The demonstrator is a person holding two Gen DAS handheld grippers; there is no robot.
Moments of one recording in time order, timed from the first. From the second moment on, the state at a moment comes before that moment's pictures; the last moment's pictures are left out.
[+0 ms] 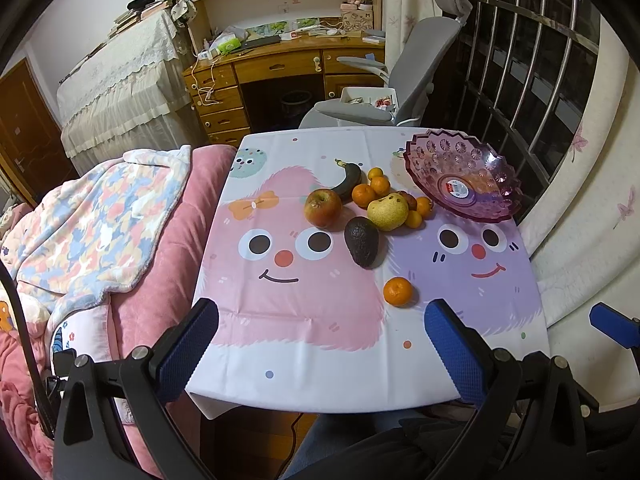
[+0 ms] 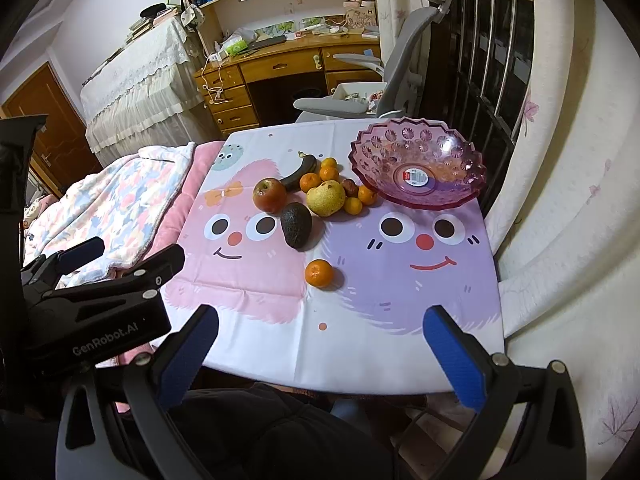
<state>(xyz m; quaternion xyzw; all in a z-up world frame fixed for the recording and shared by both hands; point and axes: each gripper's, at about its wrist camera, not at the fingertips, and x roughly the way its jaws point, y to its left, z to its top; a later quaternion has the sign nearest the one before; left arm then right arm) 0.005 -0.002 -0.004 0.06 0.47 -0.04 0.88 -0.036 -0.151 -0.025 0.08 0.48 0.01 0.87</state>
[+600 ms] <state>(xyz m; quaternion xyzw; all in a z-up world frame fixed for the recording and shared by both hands) 0.016 0.013 -0.018 0.04 0.48 -0.04 0.87 -0.032 -0.142 -0.032 0.07 0.49 0.01 0.87</state>
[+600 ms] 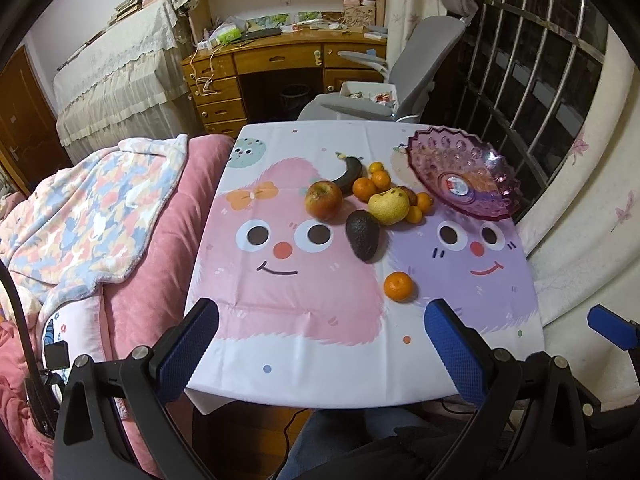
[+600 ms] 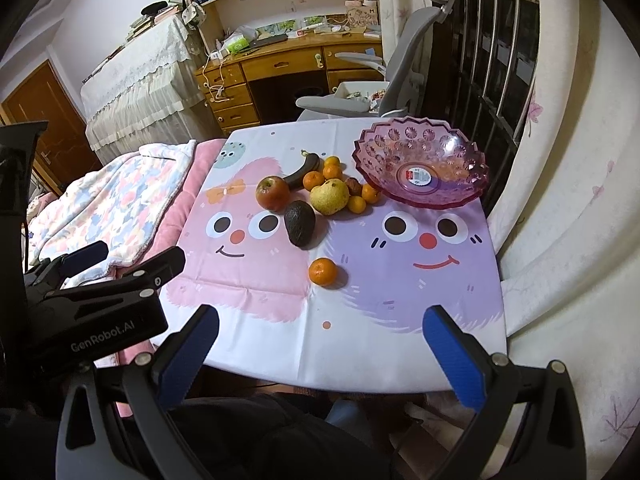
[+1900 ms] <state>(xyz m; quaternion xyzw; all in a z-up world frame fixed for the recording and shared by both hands) 0.169 0.031 -0.119 0.02 0.59 -0.13 0.79 0.038 -0.094 -0.127 0.00 0.47 0.01 0.88</state>
